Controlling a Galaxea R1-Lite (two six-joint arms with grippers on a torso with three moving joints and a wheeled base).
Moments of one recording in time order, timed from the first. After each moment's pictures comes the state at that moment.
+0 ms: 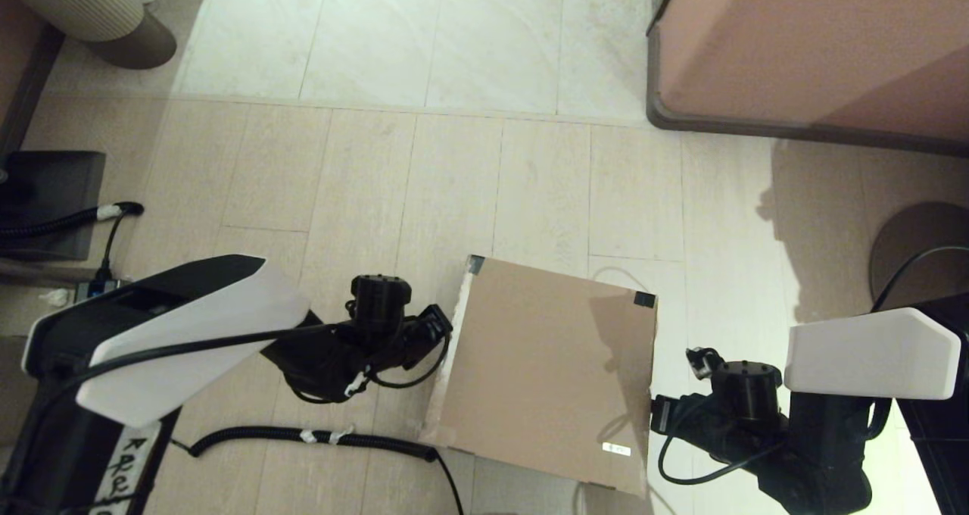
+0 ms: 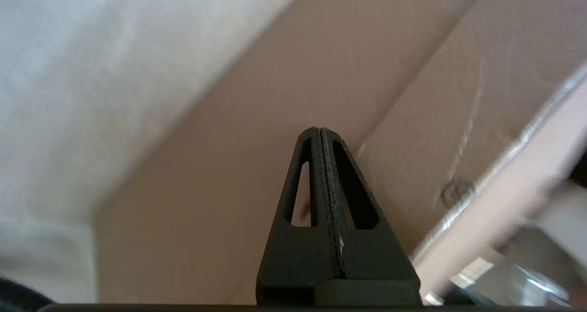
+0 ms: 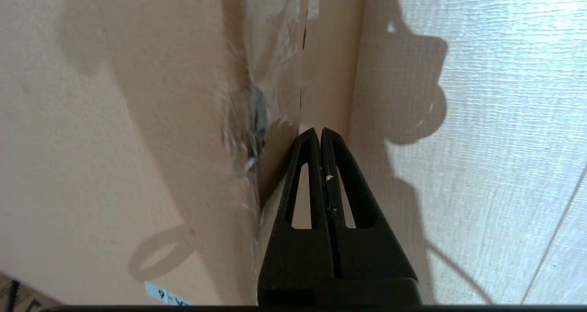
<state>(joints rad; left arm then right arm) -0.41 2.37 -1.18 -0.73 -0.16 -0.85 0.19 2.44 -0.50 -1.41 0.21 0.40</state>
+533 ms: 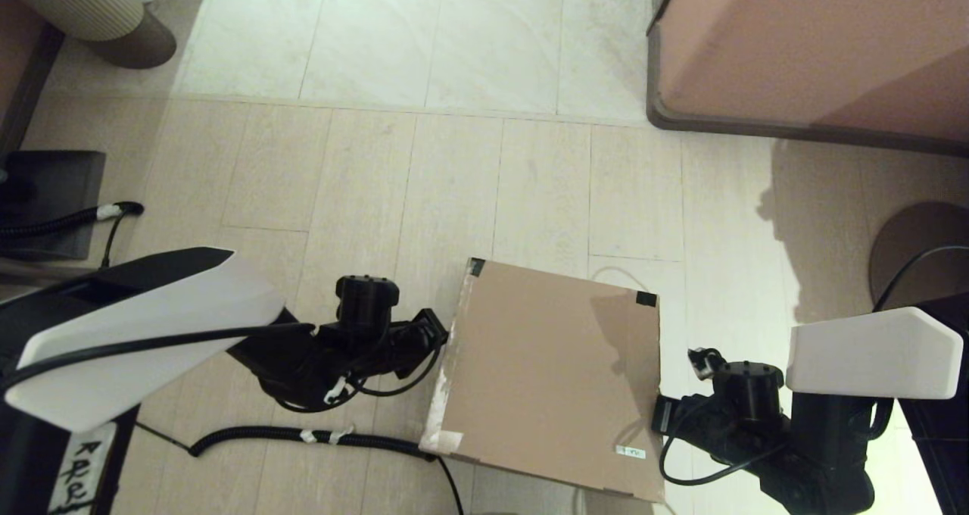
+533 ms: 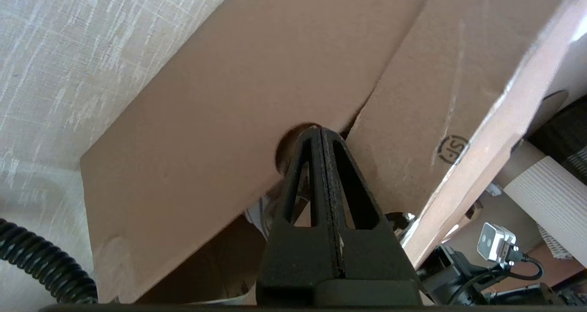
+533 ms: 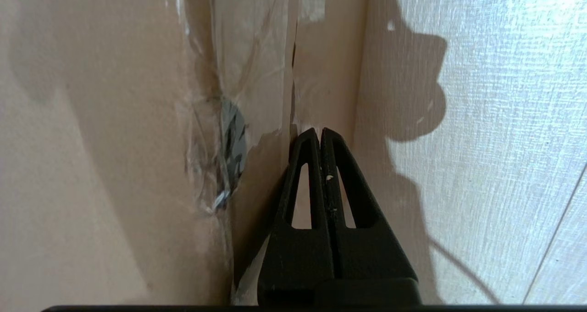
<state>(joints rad) -0.40 2.29 -1.07 -0.73 -0.23 -0.87 0.18 2.43 -0.49 -1.42 0.21 0.41</state>
